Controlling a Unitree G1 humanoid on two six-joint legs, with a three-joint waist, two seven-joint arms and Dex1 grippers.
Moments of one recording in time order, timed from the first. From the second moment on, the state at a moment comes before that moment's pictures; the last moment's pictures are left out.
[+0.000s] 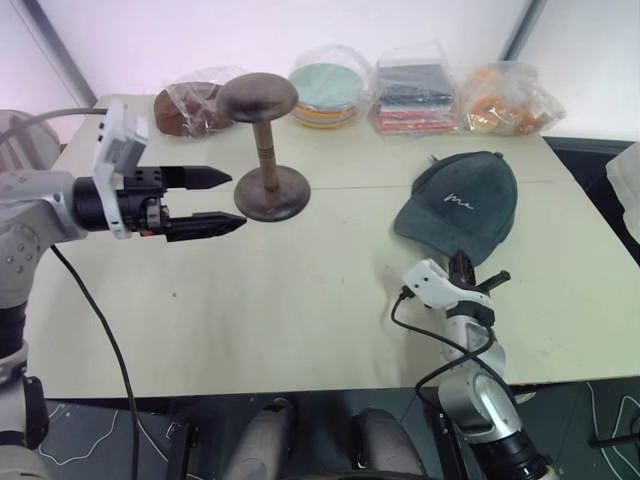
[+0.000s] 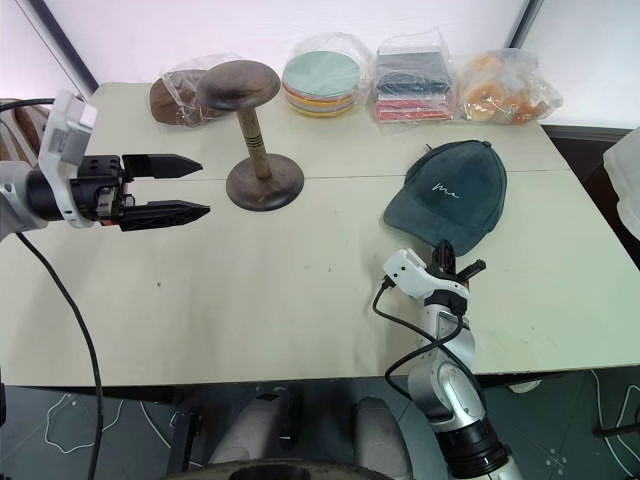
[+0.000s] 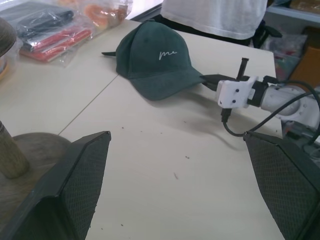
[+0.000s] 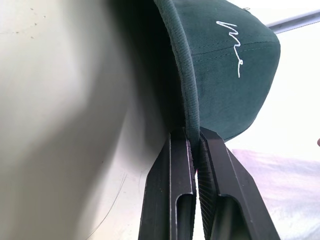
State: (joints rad) left arm -0.60 0.98 0.18 -0.17 -0.80 0.84 -1.14; right arm -0.03 -0.29 0.24 -0.29 -0.99 0.65 0.02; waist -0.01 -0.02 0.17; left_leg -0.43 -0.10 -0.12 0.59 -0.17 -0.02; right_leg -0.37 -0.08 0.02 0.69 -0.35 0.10
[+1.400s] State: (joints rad) left arm -0.58 0.96 0.18 0.01 -0.73 0.71 -1.22; right arm -0.14 -0.33 0.08 -0.43 -0.92 0.37 -0.03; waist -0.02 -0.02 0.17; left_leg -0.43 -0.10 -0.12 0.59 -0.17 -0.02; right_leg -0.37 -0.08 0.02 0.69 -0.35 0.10
